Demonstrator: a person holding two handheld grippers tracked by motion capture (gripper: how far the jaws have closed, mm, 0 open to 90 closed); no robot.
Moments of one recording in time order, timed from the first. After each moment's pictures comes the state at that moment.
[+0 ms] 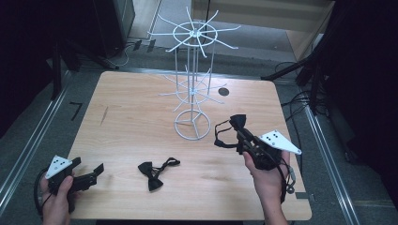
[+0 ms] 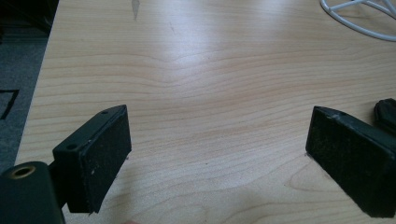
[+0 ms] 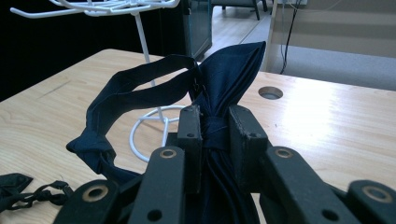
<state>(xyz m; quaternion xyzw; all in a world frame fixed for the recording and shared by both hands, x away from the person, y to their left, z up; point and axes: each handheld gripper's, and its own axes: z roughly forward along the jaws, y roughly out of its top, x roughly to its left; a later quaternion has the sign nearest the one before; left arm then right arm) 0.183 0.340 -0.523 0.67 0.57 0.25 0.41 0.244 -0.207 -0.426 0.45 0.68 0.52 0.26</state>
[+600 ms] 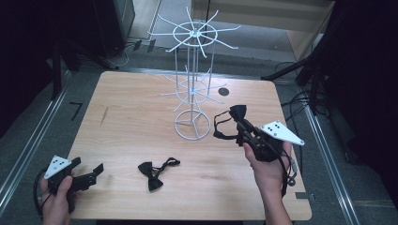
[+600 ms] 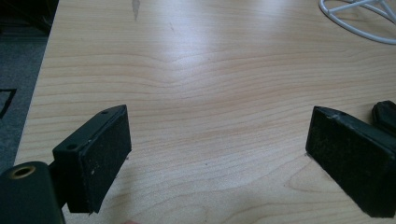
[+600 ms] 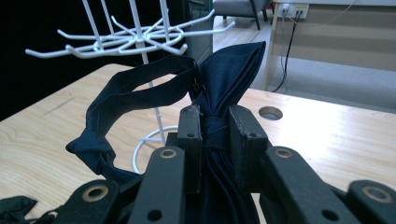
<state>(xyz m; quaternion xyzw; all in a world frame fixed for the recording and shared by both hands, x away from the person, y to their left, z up) 0.183 0.341 -0.523 0.67 0.57 0.24 0.41 0.253 -0.202 -0.399 0.45 0.67 0.53 0.27</state>
